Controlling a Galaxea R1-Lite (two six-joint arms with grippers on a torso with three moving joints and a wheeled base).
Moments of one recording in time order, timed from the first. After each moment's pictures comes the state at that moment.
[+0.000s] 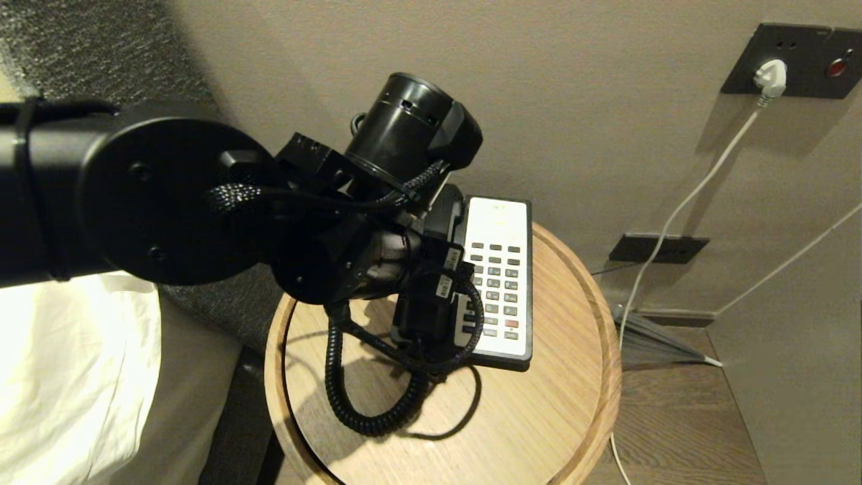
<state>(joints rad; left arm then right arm) -0.90 1.81 -1.62 0.51 0.48 -0.27 0.00 0.00 0.00 -0.04 0.00 0.02</state>
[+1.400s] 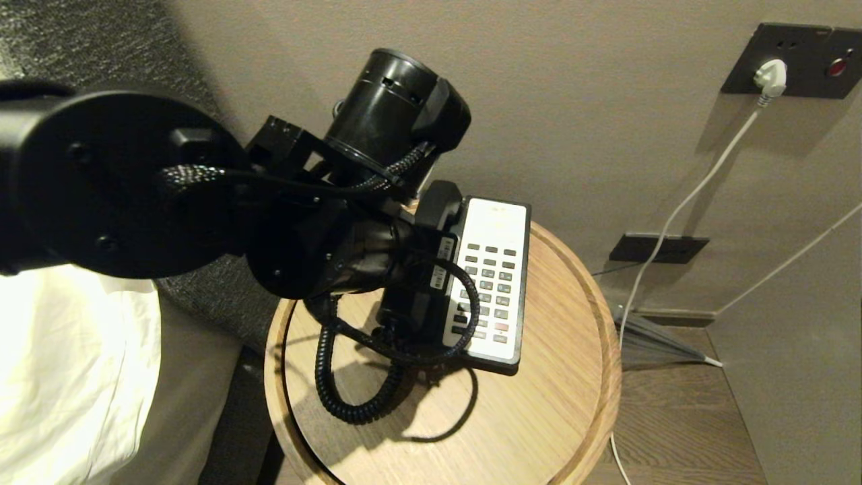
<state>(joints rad) -0.90 1.77 -1.62 0.52 0.50 -0.29 0.00 0.00 0.00 -0.04 0.00 0.02</state>
